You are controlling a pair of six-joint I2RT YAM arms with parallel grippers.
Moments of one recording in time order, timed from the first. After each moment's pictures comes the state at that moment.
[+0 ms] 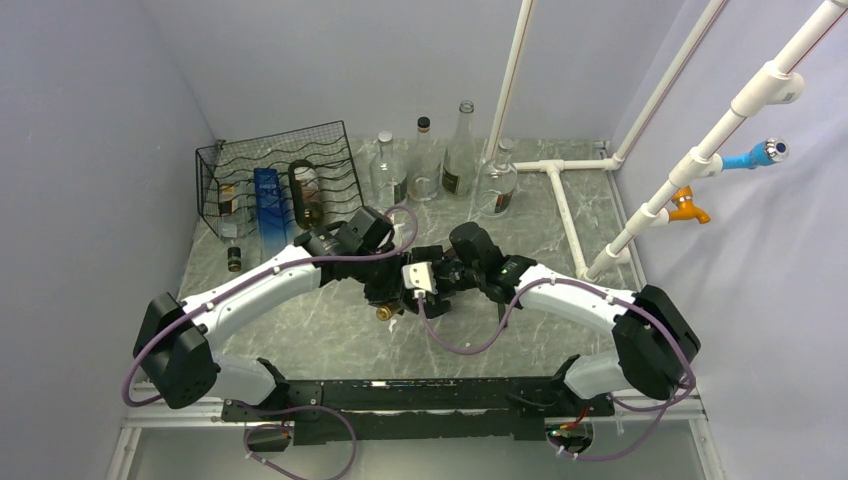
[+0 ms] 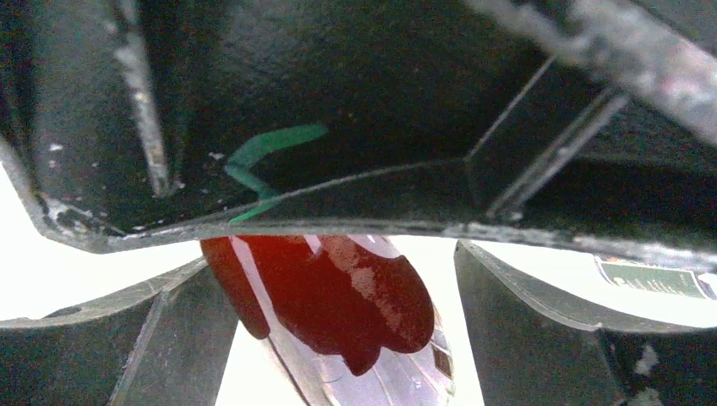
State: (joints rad) left arm -0.78 1.36 1.09 -0.73 0.44 -0.70; right arm 0.80 1.38 0.79 -0.07 -0.57 -0.93
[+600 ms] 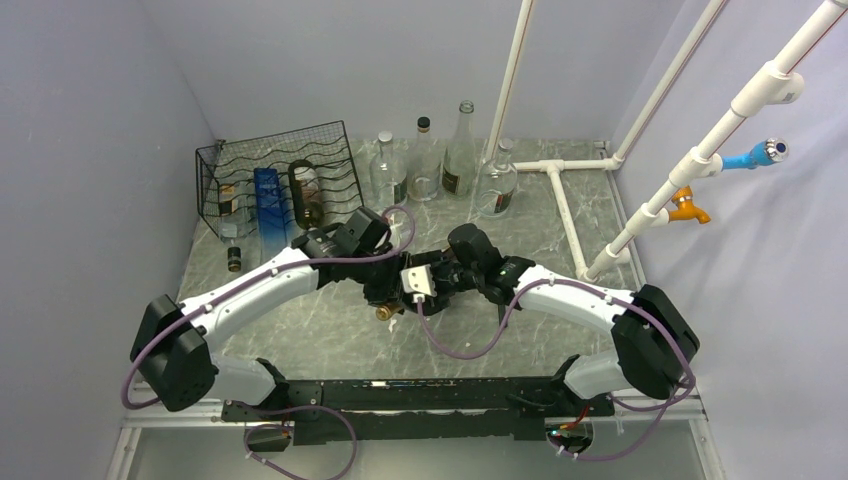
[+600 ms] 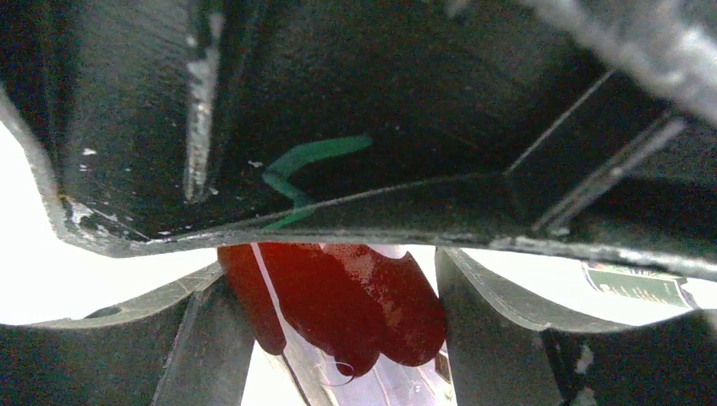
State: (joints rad) left arm -0.76 1.35 1.06 -0.69 0.45 -0.70; right arm 0.81 1.38 0.79 -0.05 -0.56 -0.97
